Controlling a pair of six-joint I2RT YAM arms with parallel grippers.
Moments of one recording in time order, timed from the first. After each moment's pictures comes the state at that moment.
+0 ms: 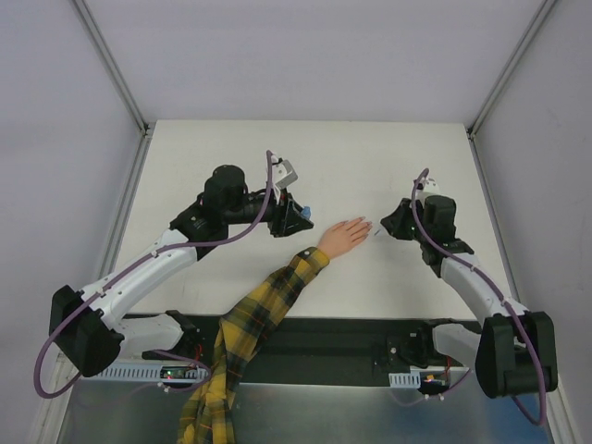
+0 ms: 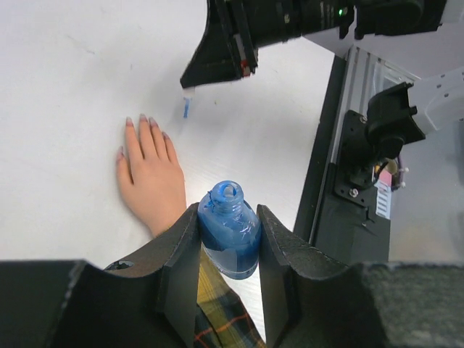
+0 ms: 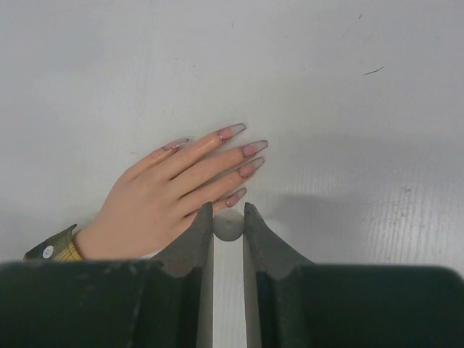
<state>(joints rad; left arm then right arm) -0.66 1.15 0.96 -0.10 0.66 -0.14 0.15 1.09 0.55 -0.01 -0.21 0.33</state>
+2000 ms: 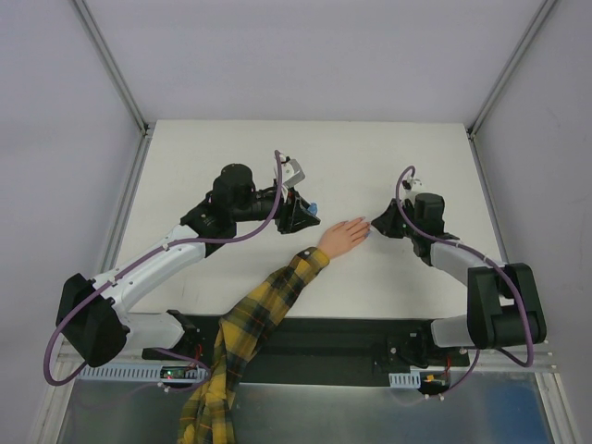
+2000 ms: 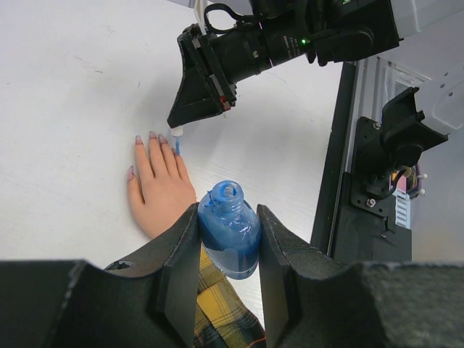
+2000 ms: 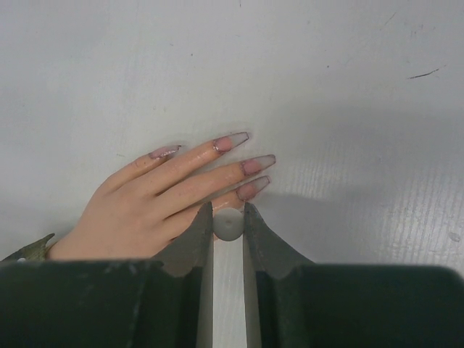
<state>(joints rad) -0.68 1.24 0.98 0.02 0.64 -0.11 0.14 1.37 0.55 0.22 -0.33 0.31</state>
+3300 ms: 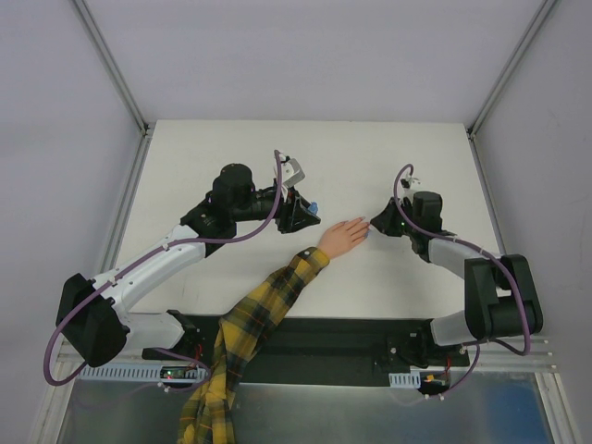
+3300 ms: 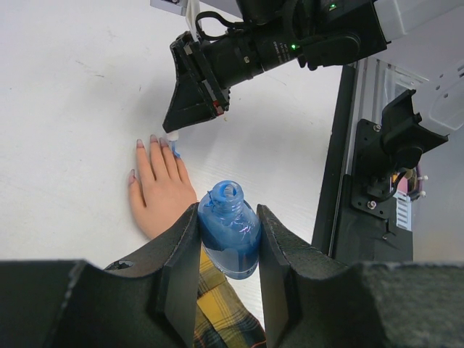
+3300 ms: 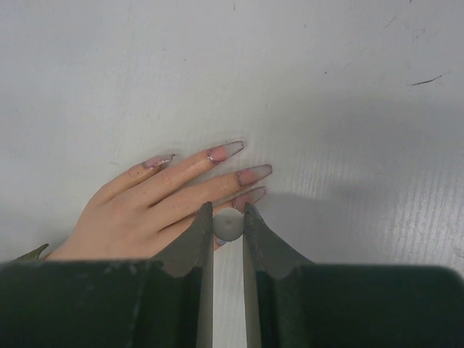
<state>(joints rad) -0.68 1.24 0.98 0.03 0.64 -0.11 0.14 1.43 0.57 0.25 -0.33 0.32</state>
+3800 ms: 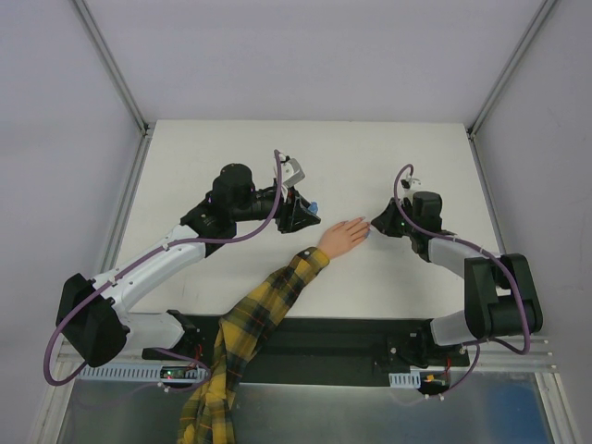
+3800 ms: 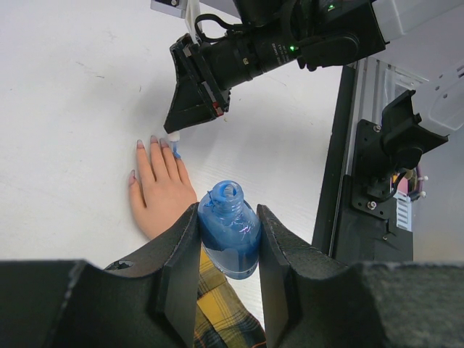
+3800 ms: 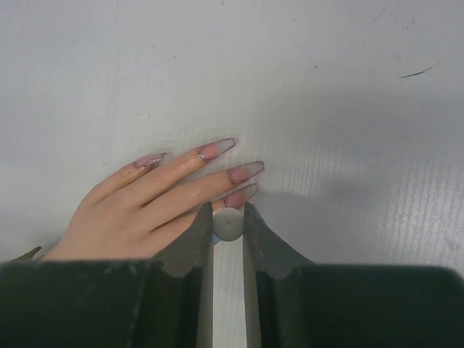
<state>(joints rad) -0.68 1.24 0.98 0.03 0.64 -0.11 0.14 1.44 0.57 0.23 -0.31 0.32</state>
